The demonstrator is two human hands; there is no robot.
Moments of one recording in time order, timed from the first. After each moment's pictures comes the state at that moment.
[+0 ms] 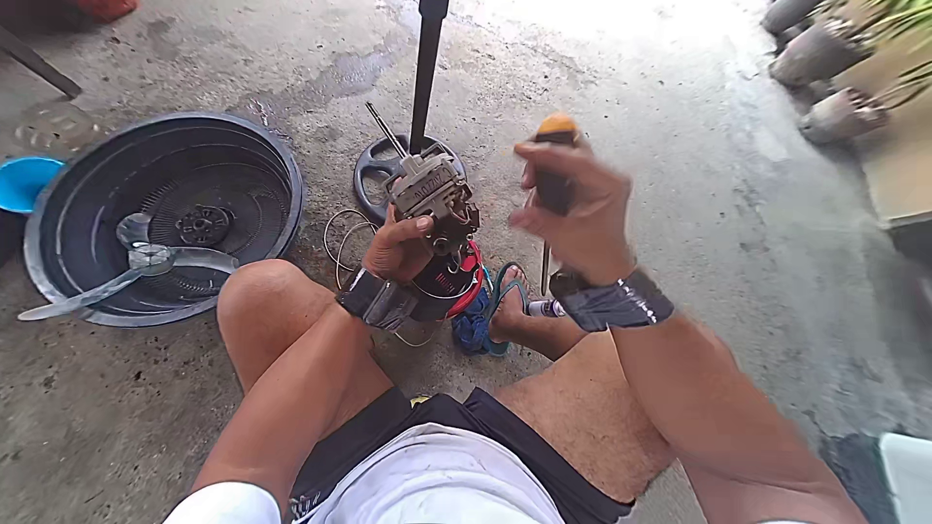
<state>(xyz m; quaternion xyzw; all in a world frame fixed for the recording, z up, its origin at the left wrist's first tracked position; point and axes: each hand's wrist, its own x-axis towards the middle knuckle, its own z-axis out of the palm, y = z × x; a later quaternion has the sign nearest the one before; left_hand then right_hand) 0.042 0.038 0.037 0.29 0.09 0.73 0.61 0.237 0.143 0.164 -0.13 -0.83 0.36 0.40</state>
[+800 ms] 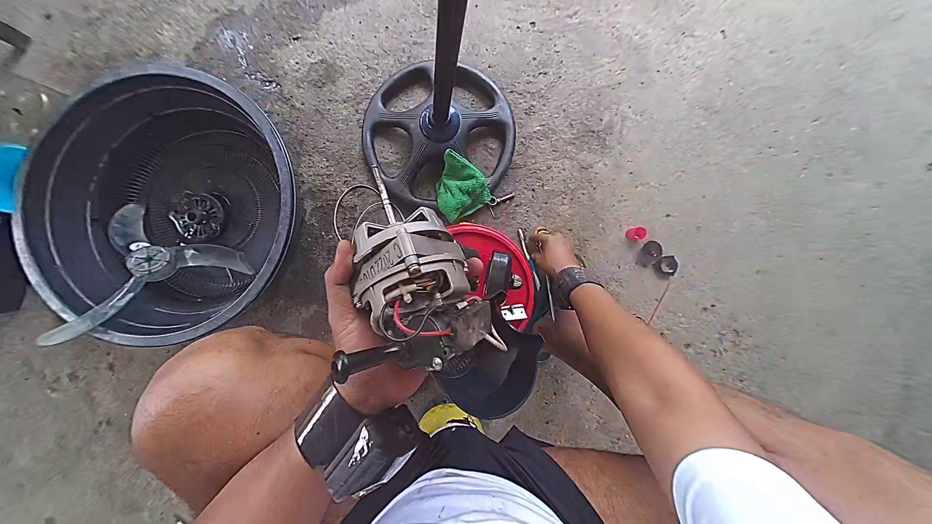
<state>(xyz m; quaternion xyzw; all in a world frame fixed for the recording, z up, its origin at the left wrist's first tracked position) 0.023 0.036 0.030 -0.10 0.18 0.74 0.64 0.301 0.271 -0.229 -0.59 -0.72 0.31 -0.21</state>
